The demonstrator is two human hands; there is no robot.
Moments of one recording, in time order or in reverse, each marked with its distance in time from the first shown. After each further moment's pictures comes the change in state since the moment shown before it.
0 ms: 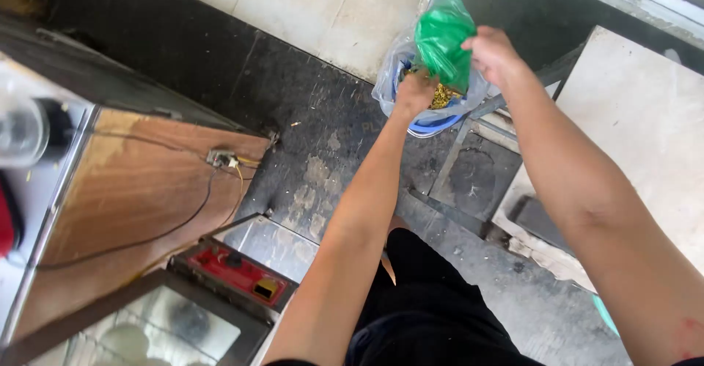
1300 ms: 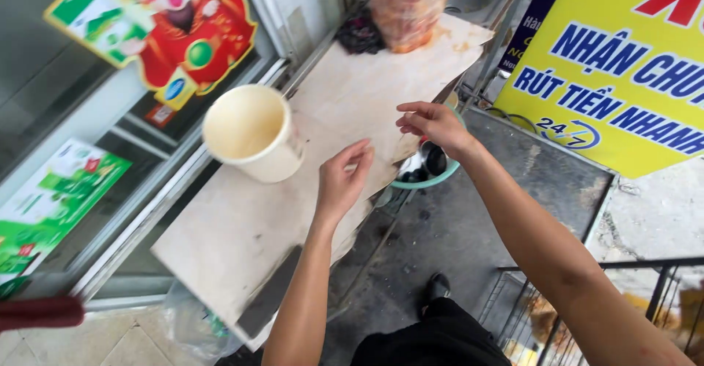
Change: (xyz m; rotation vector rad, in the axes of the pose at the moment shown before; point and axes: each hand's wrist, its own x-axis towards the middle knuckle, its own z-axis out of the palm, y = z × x) left_hand -0.443 0.416 0.220 -0.230 -1.278 0.791; right_hand -0.657 0.149 -0.433 0.374 0.887 -0.330
